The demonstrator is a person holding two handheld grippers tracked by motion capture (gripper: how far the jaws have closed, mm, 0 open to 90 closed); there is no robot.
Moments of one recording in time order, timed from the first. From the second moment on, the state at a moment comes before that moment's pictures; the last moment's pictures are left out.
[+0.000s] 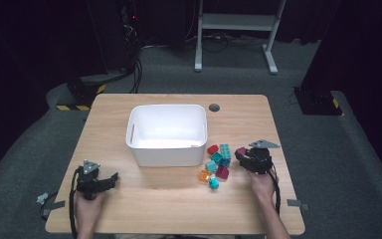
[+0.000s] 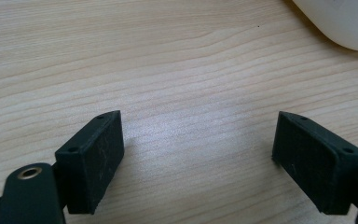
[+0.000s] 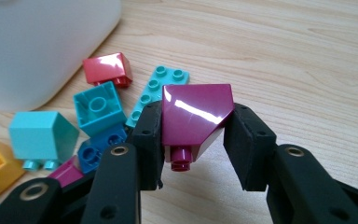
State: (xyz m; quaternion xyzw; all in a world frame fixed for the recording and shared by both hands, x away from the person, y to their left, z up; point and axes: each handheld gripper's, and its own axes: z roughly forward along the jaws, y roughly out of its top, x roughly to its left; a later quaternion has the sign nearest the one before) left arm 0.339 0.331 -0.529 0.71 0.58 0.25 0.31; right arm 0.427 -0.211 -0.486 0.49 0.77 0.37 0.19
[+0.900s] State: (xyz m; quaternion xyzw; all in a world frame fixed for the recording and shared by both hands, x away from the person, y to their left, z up) left arm 0.339 0.331 -0.529 0.71 0.58 0.25 0.31; right arm 0.426 -0.197 -0.442 0.44 0.77 0.42 0.17
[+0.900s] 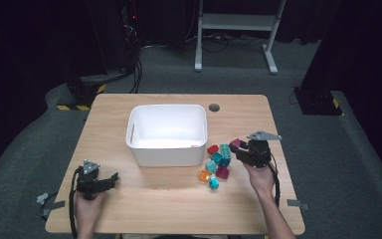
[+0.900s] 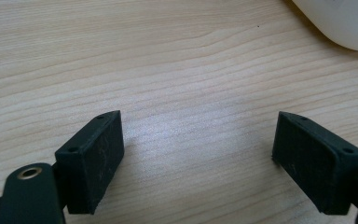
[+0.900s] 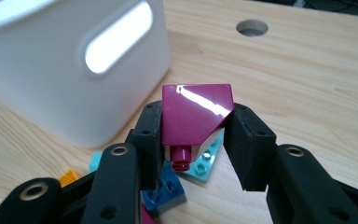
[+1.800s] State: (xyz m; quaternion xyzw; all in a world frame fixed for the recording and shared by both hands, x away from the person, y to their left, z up) left arm 0.339 0.331 -0.529 0.71 0.58 0.25 0.31; right arm 0.435 -0.168 -0.392 0.40 0.78 0.46 0.14
